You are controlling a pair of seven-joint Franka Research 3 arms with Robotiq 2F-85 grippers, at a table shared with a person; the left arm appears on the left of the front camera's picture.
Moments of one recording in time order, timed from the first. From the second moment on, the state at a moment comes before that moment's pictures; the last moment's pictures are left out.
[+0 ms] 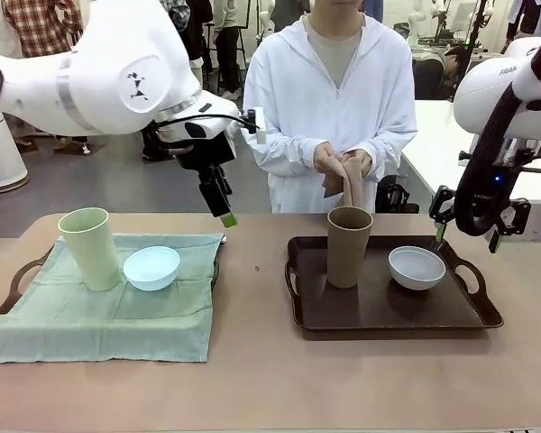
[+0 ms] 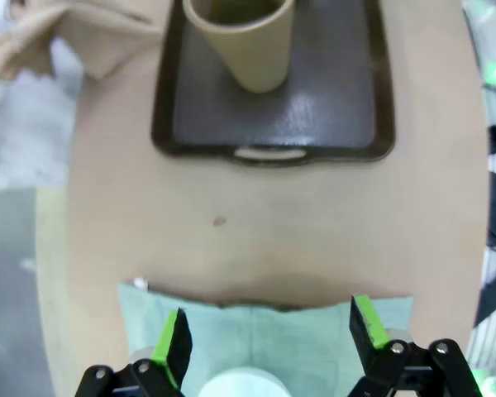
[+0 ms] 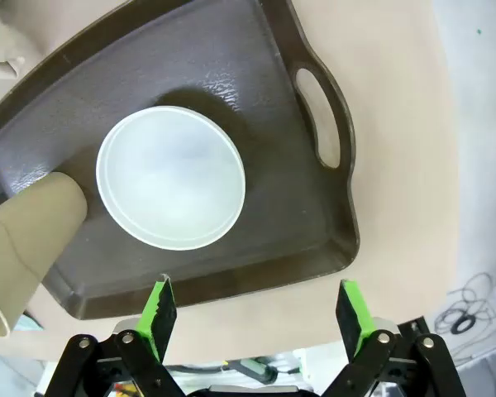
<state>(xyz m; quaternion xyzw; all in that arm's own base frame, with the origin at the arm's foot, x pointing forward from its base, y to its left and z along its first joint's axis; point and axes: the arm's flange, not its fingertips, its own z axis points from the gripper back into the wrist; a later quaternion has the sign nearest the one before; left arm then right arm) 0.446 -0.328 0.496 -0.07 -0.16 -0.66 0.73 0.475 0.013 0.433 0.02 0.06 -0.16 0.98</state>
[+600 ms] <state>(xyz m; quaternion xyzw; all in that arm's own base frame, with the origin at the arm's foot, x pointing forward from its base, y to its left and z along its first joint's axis) 0.448 -0.372 0.483 -0.11 -0.16 -0.68 0.71 0.479 0.014 0.437 0.04 0.07 -0.17 0.98</state>
